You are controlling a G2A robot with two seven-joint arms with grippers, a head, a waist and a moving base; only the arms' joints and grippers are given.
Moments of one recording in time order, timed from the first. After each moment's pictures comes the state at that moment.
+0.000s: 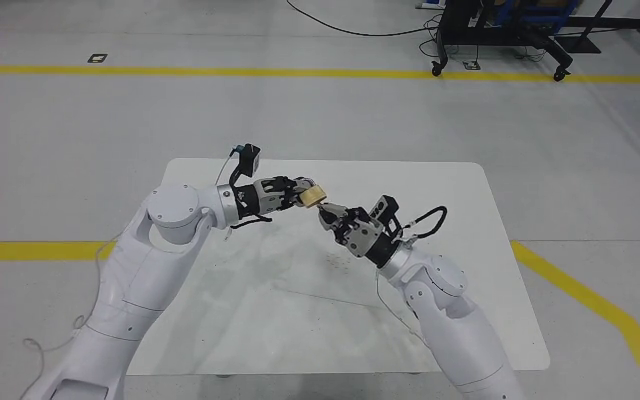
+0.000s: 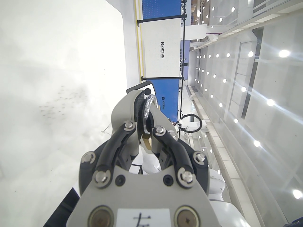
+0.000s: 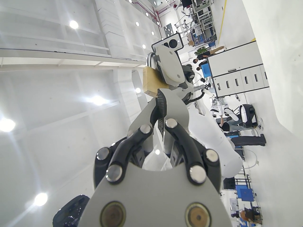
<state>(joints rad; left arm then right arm) 0.92 -1.09 -1.08 -1.52 -0.41 0.27 -0.86 -1.42 -1.36 1.22 -1.73 0.84 0.22 0.47</state>
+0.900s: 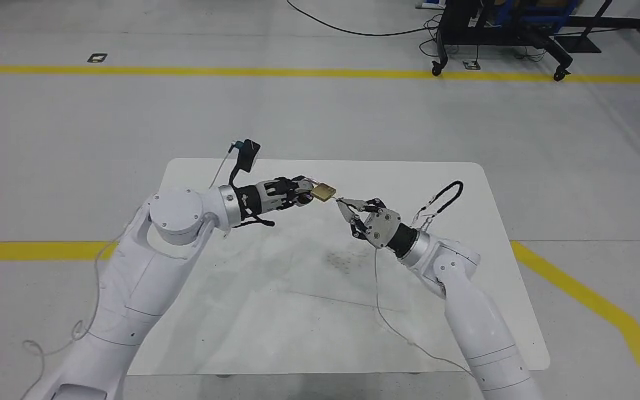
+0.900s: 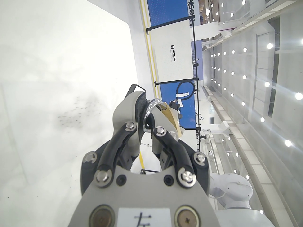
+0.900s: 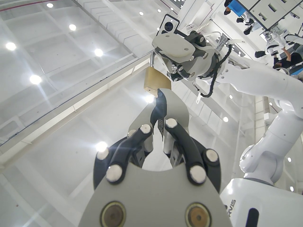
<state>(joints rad) 0.94 -1.09 -1.09 -1.58 -0.28 0.22 -0.83 -1.35 -1.34 1.32 -1.59 1.36 0.62 0.54</state>
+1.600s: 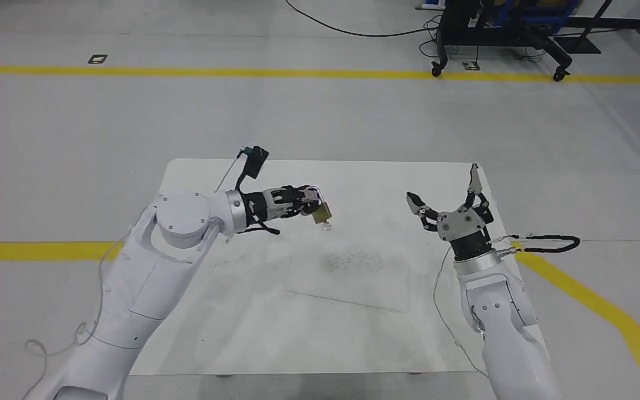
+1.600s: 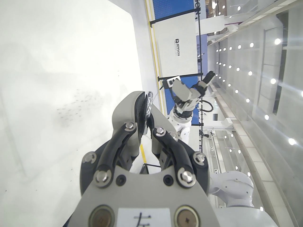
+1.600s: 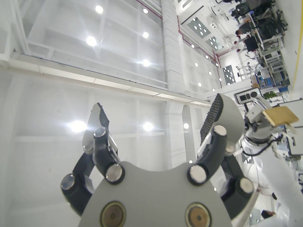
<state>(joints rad) 0.93 -1.09 -1.04 -1.61 -0.21 0.30 -0.88 -1.63 -1.32 1.54 -1.90 1.14 0.05 0.34</state>
